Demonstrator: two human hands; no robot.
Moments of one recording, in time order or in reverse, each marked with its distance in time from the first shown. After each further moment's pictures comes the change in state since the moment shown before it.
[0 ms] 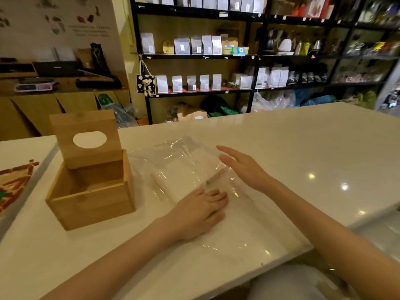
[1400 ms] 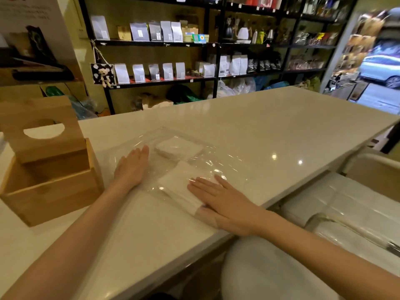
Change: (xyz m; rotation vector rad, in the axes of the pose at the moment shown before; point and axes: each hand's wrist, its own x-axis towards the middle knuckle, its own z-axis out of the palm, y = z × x) left_hand 0.004 -0.065 -0.023 -0.202 0.180 -0.830; right_hand -0.128 0.003 0.030 -0.729 -0.293 -0.216
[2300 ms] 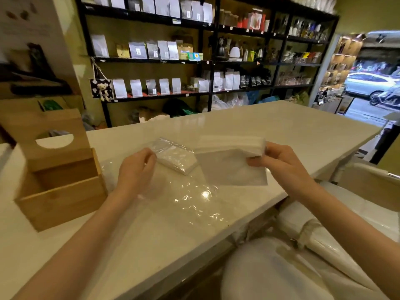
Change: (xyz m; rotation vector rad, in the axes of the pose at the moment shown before) left_hand -0.033 0.014 -0.014 -0.319 0.308 0.359; right_hand -0.054 0.001 -0.102 0.861 0.646 0.221
